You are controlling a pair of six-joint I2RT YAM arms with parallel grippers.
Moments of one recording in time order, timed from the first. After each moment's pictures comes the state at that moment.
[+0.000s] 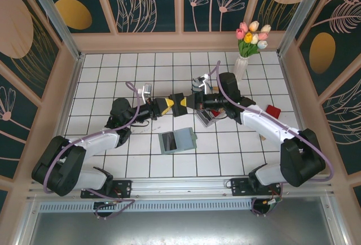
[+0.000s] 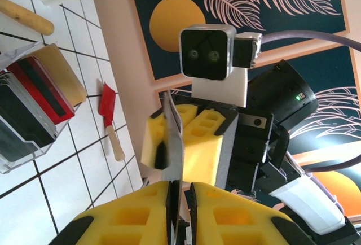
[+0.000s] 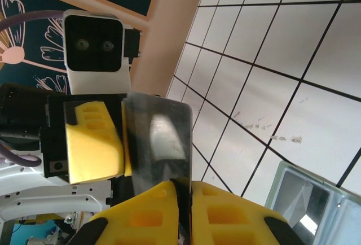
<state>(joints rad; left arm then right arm) -0.49 1.35 0.48 0.93 0.75 -1.37 0.52 1.39 0.90 0.00 -0.85 0.73</state>
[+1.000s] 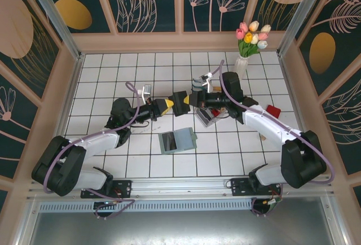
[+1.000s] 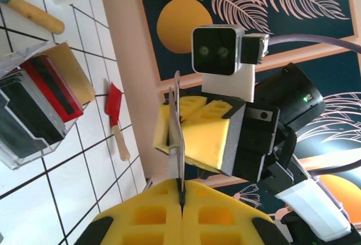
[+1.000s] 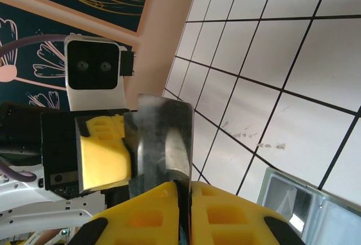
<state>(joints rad) -0.49 1.35 0.48 0.90 0.74 -1.36 0.49 1.37 0.90 -0.02 -0.82 0.74</state>
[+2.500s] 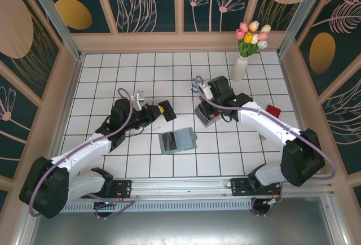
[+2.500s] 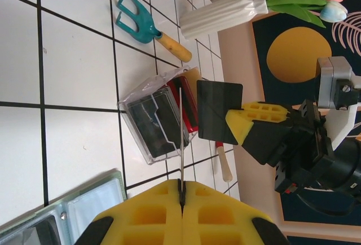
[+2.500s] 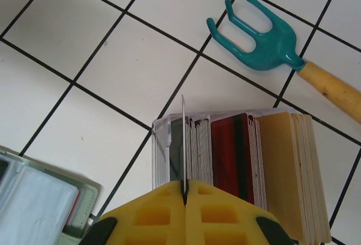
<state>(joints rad) -0.49 1.14 0.50 0.27 0.45 -1.05 0.60 1.40 1.02 -0.51 0.04 -0.03</state>
